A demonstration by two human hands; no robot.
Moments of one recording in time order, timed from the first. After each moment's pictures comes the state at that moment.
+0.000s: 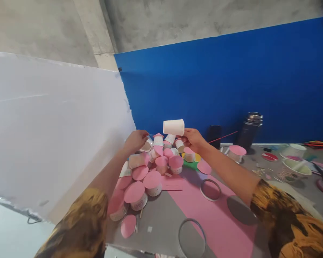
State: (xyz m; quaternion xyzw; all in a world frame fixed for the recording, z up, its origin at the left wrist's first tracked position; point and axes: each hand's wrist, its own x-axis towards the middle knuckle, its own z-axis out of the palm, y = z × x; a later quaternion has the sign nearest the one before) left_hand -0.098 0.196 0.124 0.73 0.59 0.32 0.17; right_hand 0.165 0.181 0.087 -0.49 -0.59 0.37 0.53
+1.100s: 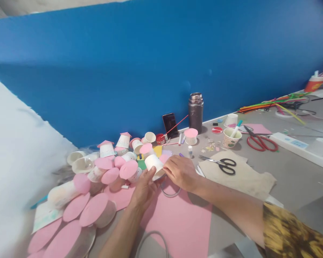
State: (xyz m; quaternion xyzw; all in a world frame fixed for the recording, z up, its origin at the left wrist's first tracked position) left_hand 0.097 0.093 -0.033 0.39 0.34 0.43 0.74; right_hand 0.268 0.051 -0.026 -0.57 -0.76 -0.05 0.30
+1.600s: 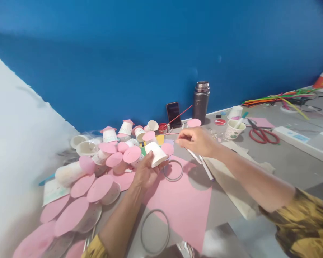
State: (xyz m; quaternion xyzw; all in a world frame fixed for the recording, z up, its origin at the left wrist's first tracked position) left_hand 0.093 0.093 -0.025 0.30 0.29 0.45 0.79; right_hand 0.317 0.040 0.046 -0.58 -0.69 0.17 0.39
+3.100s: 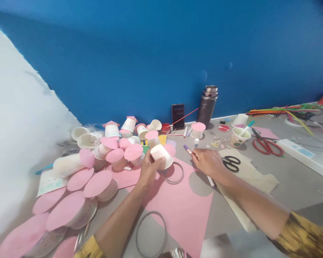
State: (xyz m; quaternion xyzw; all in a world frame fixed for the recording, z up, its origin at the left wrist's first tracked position) left_hand 0.097 0.094 -0.050 0.50 0.36 0.49 0.61; right_hand 0.329 0.032 -0.042 -0.75 -0.64 -0.04 0.14
